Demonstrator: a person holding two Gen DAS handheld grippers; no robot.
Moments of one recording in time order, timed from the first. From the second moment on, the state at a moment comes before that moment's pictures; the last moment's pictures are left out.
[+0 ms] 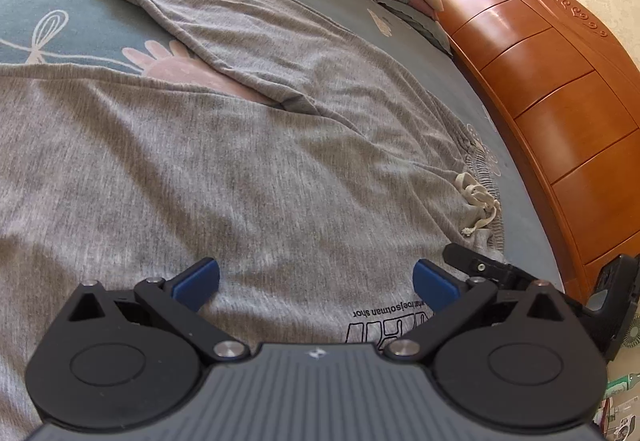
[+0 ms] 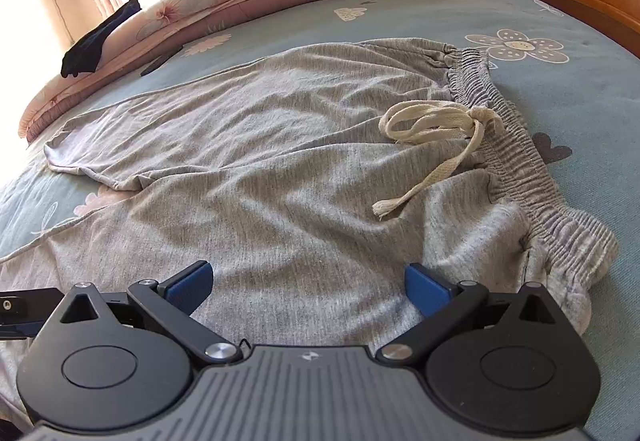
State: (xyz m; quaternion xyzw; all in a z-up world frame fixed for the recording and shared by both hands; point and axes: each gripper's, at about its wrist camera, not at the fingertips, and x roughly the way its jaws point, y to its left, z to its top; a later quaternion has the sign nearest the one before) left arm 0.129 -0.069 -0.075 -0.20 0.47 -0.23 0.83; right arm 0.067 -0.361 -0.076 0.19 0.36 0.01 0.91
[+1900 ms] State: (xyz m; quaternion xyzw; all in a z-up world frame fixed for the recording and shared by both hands) left arm 0.075 -0.155 -0.084 -0.16 0.51 -0.40 0.75; right arm 0.065 -0.430 -0.067 0.29 0.38 -0.06 0.88
